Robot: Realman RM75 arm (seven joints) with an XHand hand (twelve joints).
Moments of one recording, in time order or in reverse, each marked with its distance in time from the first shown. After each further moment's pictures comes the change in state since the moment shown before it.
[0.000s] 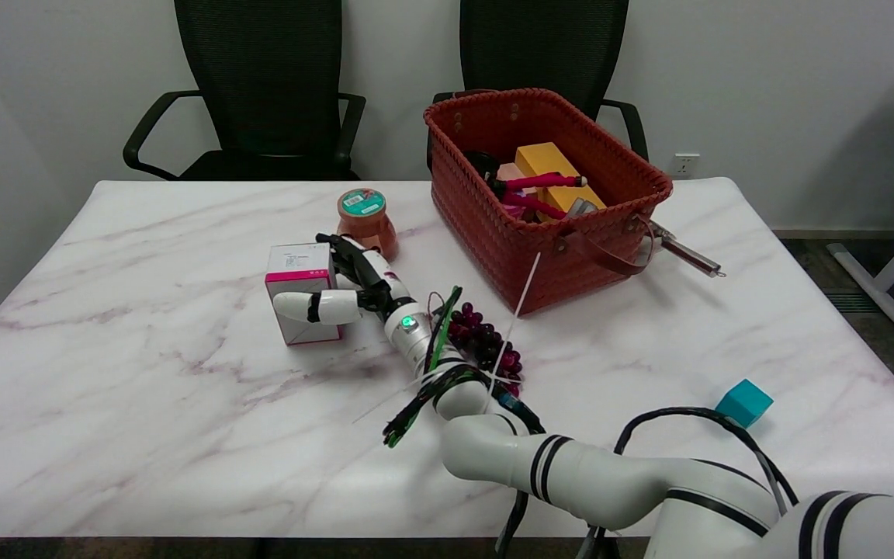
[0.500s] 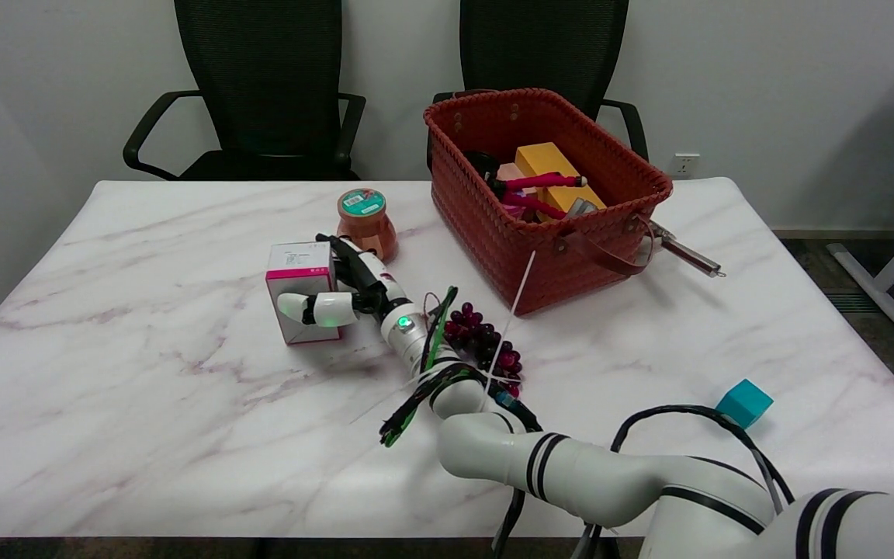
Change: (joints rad) arm 0.012 -0.011 0.001 -0.018 0.000 -0.018 0.004
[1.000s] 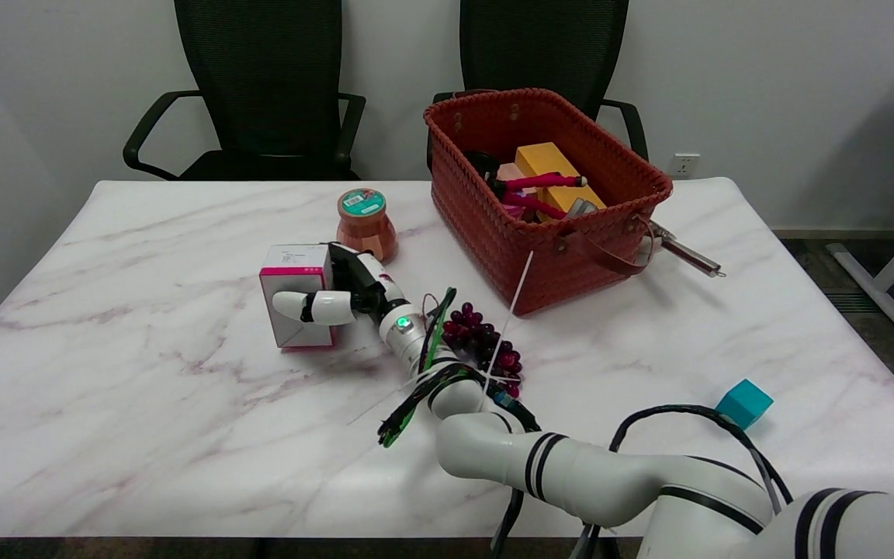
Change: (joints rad) arm 0.003 -0.005 0.000 -0.005 0.000 -0.007 0.027
